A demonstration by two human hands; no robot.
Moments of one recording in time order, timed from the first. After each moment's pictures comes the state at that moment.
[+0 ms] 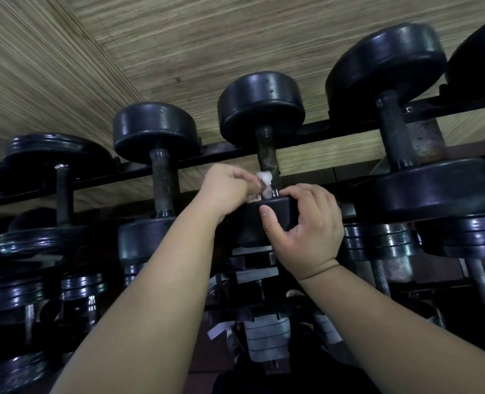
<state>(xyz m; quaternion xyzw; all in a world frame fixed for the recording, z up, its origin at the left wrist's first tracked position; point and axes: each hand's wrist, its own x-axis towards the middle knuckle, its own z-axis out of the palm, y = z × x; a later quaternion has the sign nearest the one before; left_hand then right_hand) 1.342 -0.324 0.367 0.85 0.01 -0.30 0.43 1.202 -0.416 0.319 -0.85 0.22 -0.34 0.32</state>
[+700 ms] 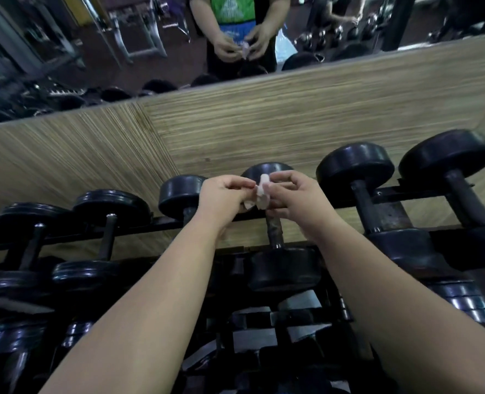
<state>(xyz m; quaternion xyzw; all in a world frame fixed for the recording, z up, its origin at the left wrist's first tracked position) 1.348 -0.316 0.478 0.78 -0.05 -0.16 0.61 1.269 -0.465 0.468 -0.62 0.17 -0.06 0.76</state>
